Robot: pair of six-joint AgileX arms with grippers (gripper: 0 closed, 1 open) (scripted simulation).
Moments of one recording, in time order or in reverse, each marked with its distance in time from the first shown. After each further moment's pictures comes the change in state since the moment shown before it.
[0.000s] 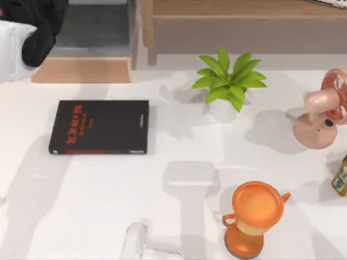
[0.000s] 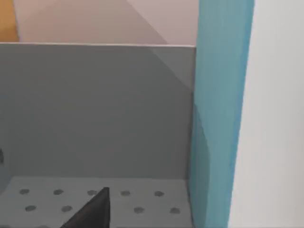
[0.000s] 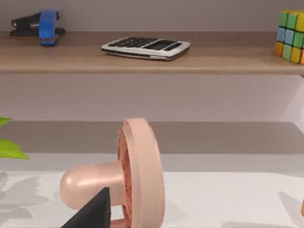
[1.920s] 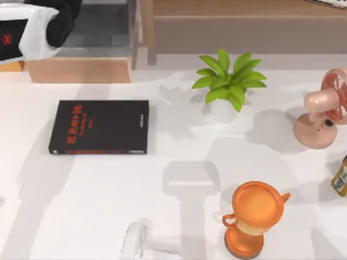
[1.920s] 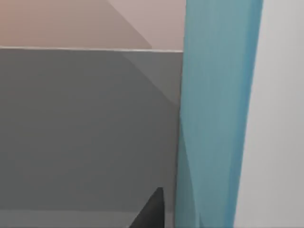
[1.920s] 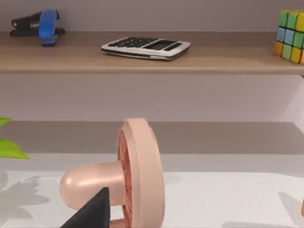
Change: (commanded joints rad) left arm 0.000 0.204 0.221 -0.009 0.004 -0.001; right arm 0.000 0.000 0.000 0.000 0.000 0.000
